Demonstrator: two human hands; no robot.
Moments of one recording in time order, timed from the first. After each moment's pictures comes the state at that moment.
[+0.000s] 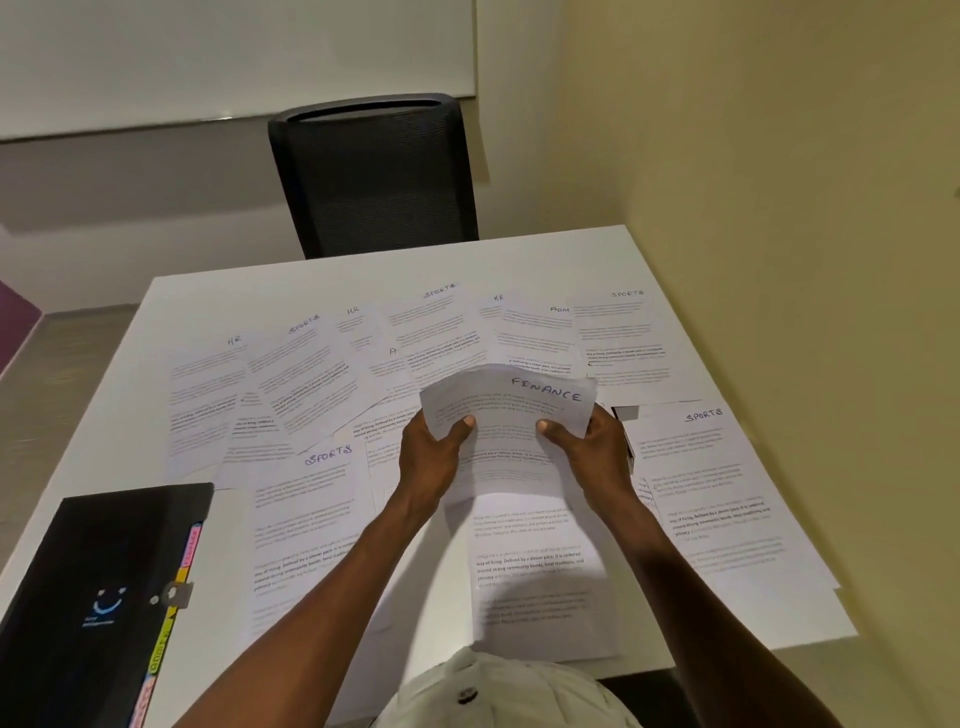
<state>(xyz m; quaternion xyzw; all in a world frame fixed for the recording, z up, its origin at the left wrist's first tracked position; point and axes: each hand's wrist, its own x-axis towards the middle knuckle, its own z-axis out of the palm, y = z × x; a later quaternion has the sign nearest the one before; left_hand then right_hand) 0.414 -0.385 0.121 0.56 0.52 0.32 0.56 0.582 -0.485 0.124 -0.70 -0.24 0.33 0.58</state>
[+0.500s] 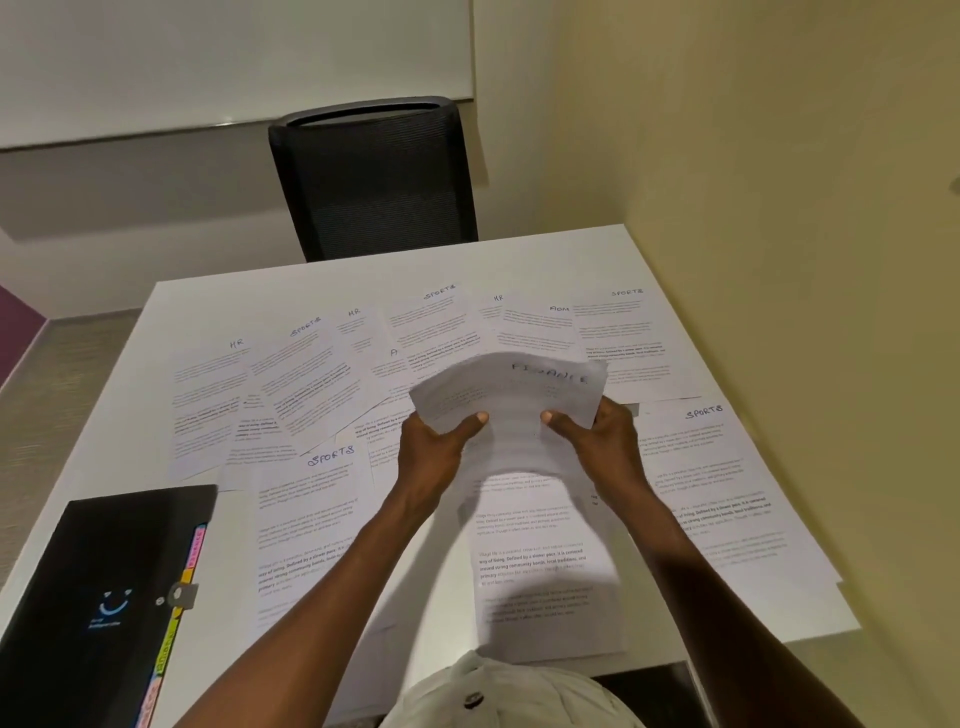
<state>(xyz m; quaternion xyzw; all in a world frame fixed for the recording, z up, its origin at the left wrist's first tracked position) 0.409 -0.389 0.131 0.54 0.49 0.33 0.60 0.586 -0.492 0.142 -0.69 -0.26 0.34 0.59</state>
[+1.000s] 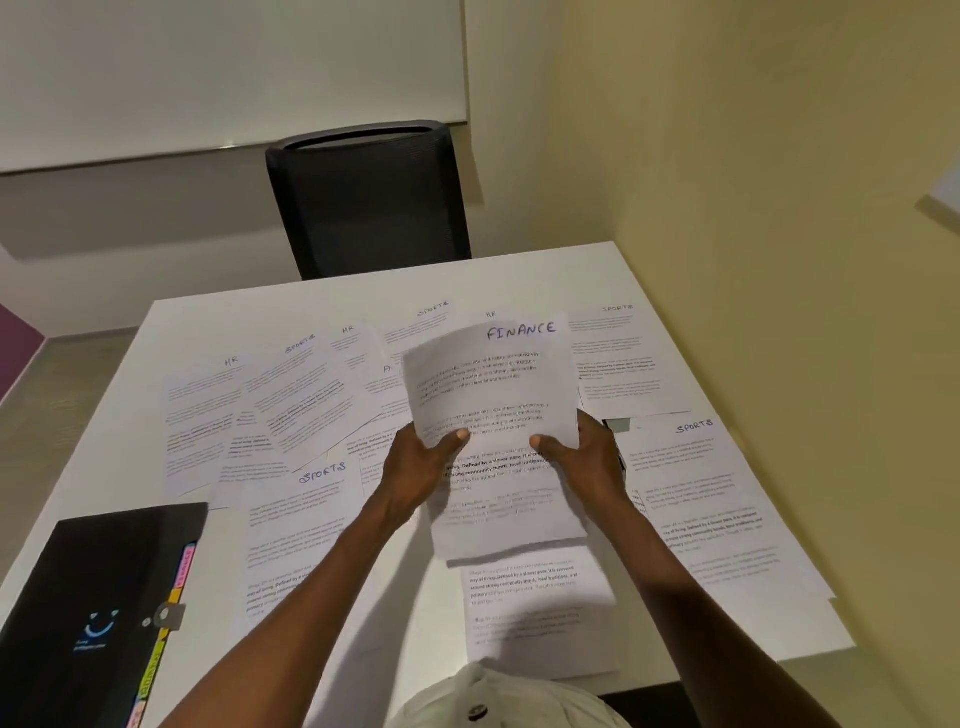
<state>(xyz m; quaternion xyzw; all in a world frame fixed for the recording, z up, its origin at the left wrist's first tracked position) 0.406 -0.377 0.134 0.62 0.49 0.24 0.56 0.592 -0.490 0.126 -0.70 -0.27 0.35 0.55</state>
